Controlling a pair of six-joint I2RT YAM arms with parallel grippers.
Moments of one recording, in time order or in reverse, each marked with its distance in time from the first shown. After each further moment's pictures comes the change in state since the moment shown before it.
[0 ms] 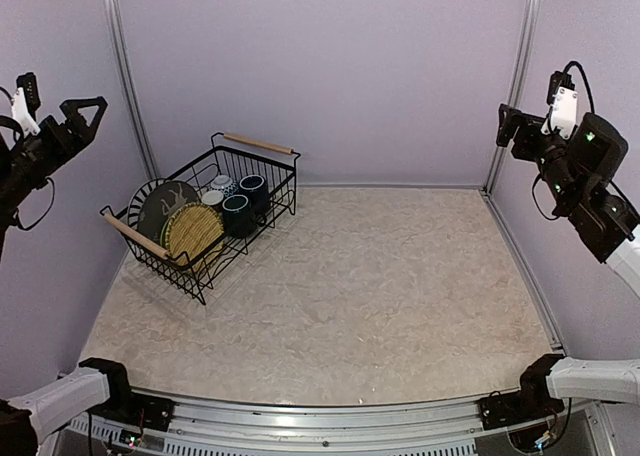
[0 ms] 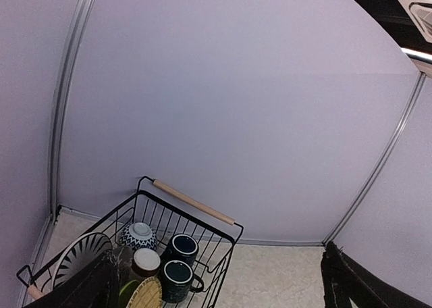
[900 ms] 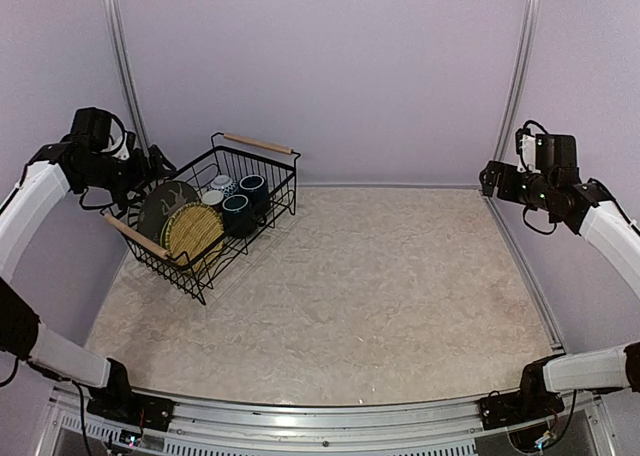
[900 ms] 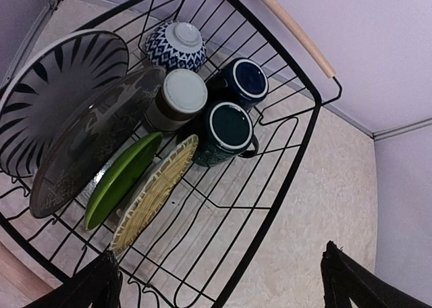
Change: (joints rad) left arm 0.013 0.501 0.057 -0.317 0.093 -0.067; right arm -0.330 0.210 0.002 -0.423 -0.401 0.250
